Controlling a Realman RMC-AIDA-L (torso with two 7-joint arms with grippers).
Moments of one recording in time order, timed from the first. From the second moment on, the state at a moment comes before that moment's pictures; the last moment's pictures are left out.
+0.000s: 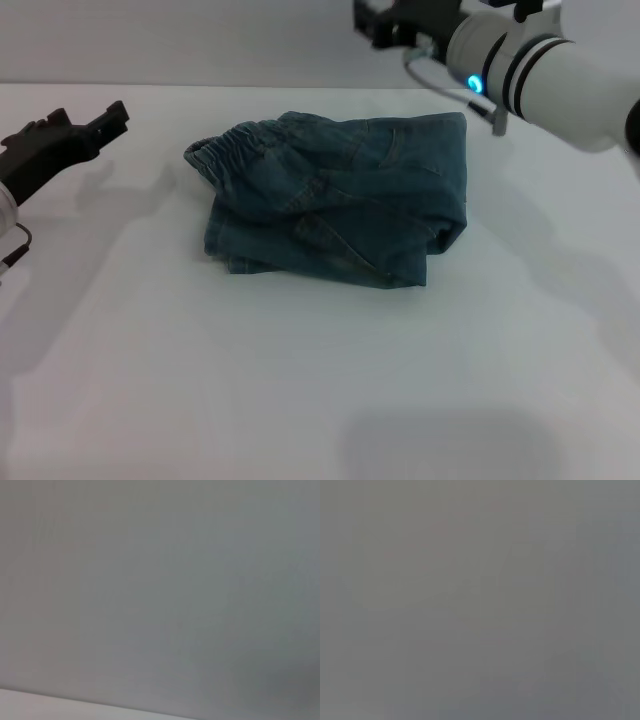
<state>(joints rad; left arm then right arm) -0.19 -2.07 1.44 0.98 -2.05 -0.44 1.60 0.74 2.08 -1.80 -0.82 1.38 0.00 -0.89</state>
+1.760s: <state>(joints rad) -0.25 -2.08 1.51 0.59 -2.88 -0.96 2.68 0.37 2.09 -2.78 -0.55 1.00 -1.17 -0.07</state>
